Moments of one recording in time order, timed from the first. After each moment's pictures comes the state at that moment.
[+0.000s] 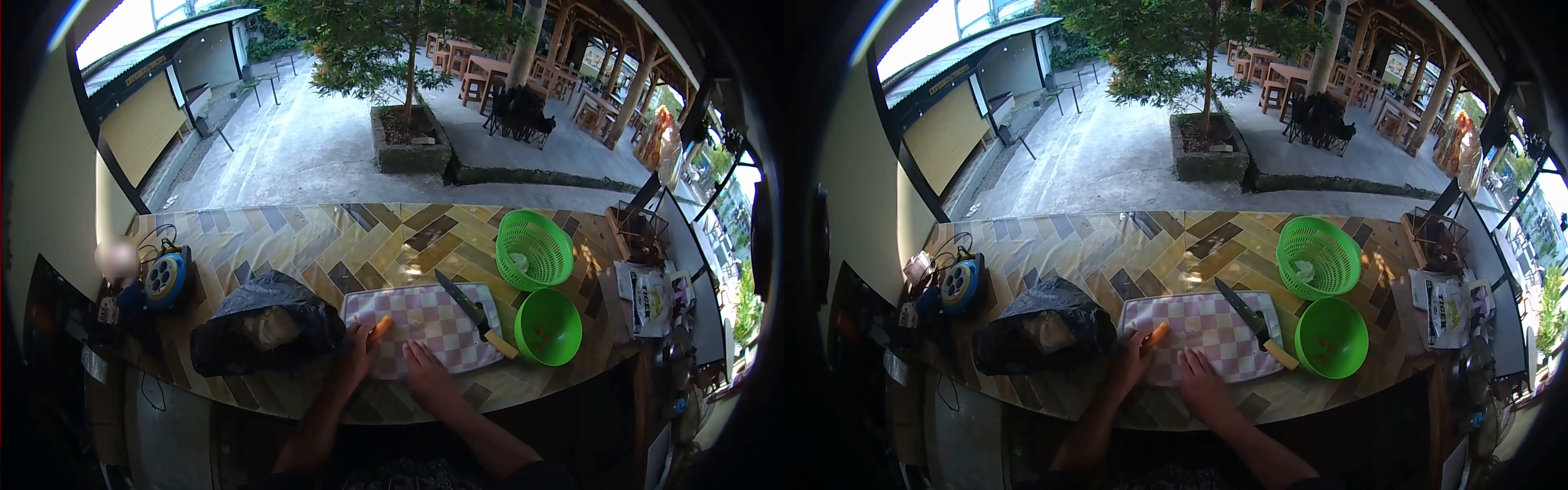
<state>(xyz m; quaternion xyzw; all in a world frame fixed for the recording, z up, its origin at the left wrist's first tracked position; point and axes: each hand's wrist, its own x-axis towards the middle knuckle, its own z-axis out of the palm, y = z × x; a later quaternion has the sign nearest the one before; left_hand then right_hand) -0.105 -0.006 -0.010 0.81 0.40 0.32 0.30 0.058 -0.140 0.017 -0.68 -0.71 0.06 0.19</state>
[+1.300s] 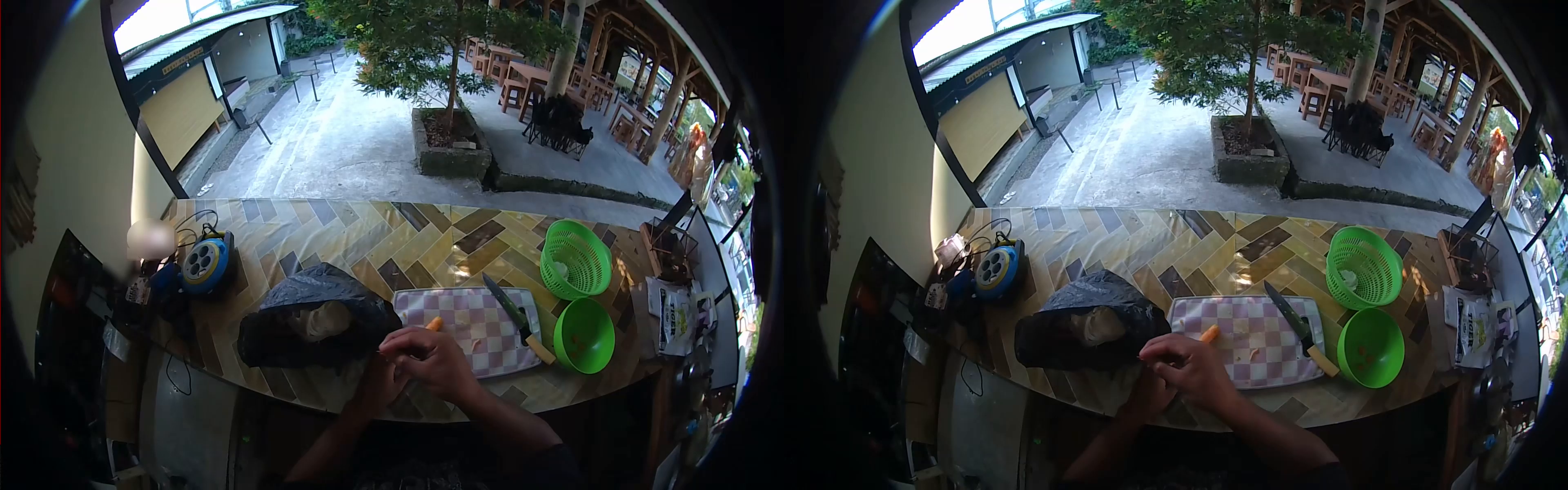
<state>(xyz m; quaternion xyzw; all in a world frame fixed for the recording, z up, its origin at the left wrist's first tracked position) -0.161 -0.049 0.016 0.79 0.36 0.33 0.38 -0.008 -0.074 0.151 -0.43 -0.59 0.47 0.50</state>
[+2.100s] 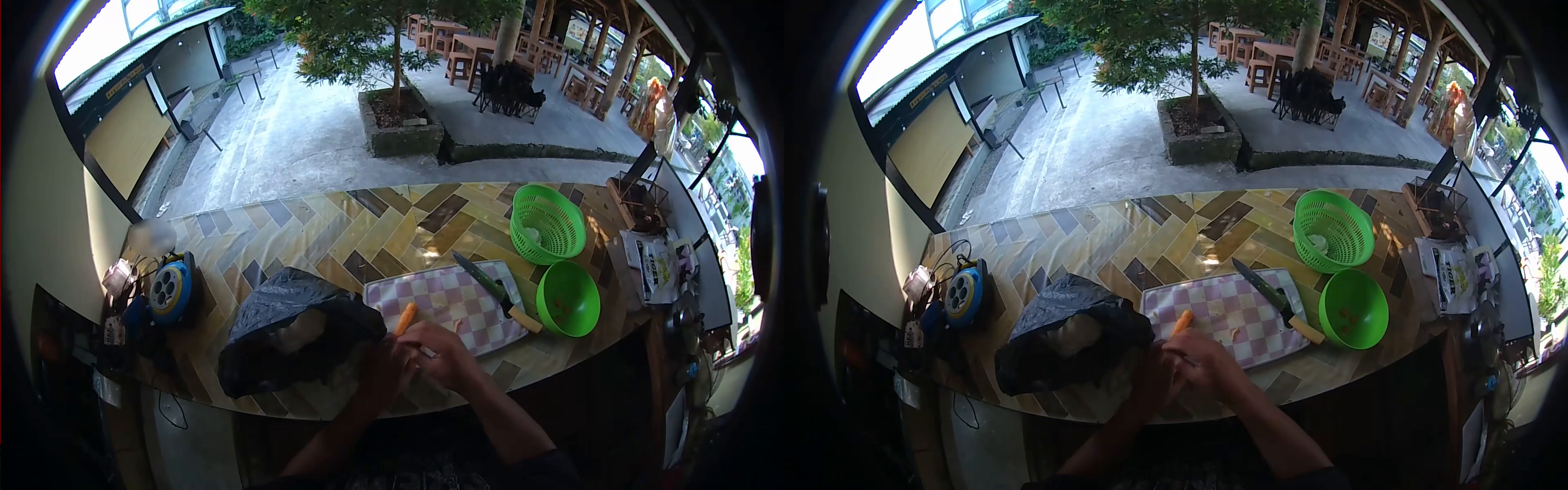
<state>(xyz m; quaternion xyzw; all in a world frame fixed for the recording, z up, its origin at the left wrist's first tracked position) -0.139 -0.041 0.006 0.91 0.29 0.20 0.22 0.023 -0.100 0.103 -0.56 -0.65 0.29 0.43</state>
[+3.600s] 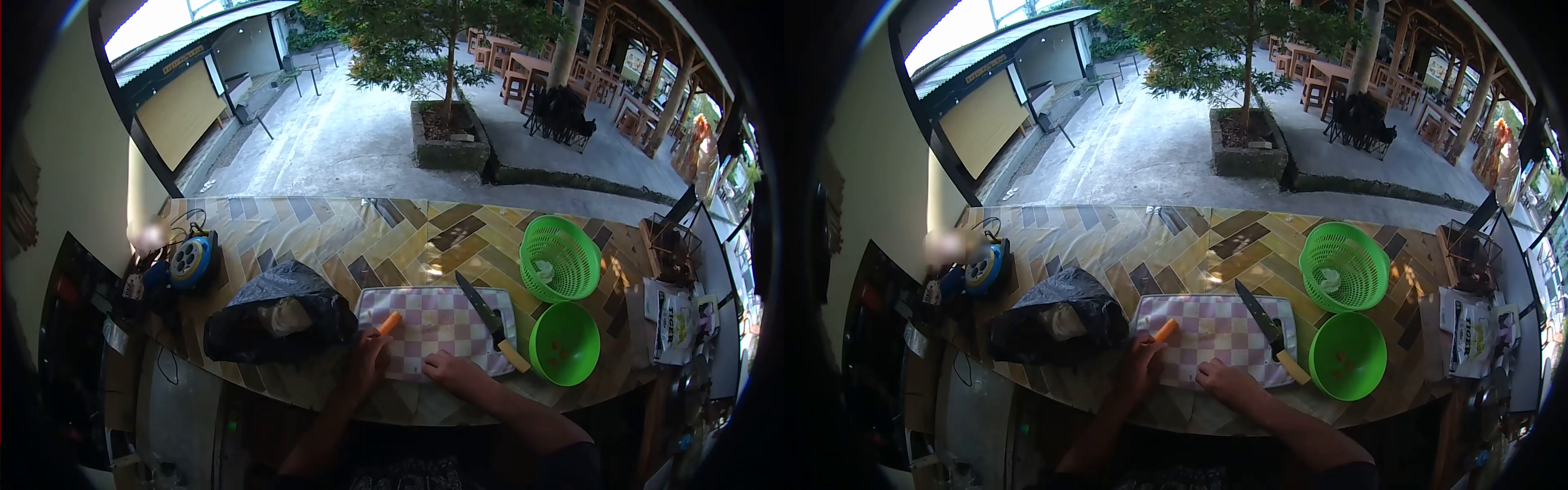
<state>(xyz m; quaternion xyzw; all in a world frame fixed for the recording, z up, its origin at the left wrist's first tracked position) -0.108 -0.044 0.010 0.81 0.40 0.34 0.27 0.131 -0.121 0.031 -0.47 -0.87 0.14 0.11</state>
